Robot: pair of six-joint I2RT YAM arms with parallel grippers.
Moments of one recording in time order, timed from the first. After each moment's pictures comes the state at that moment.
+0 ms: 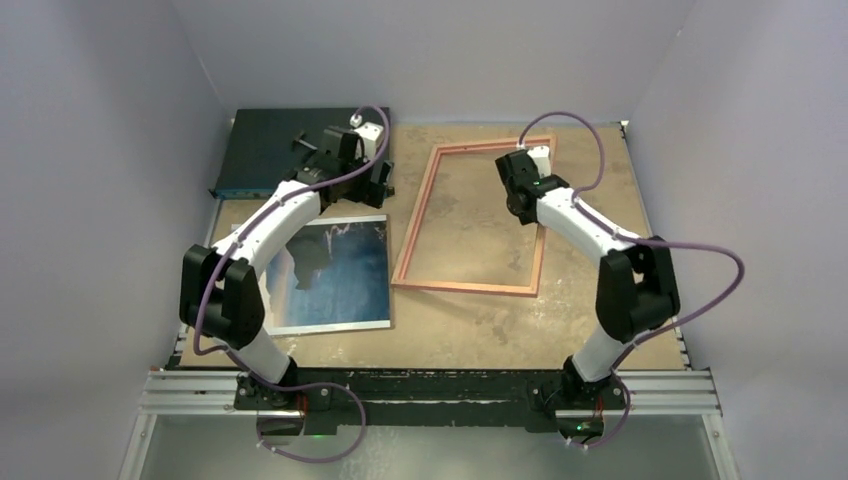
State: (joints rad) left arm -0.37 1.64 1.39 -0.49 -0.02 -0.01; right arm 0.39 1.63 1.30 -0.66 0.67 0.28
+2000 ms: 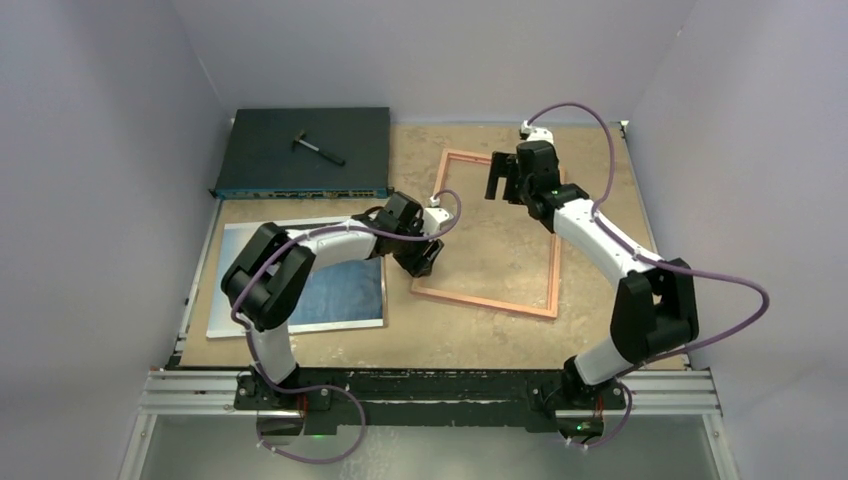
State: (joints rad) left arm -0.64 1.84 1.10 -0.24 0.29 0.13; right arm 0.33 1.52 1.17 -0.29 0.23 0.33
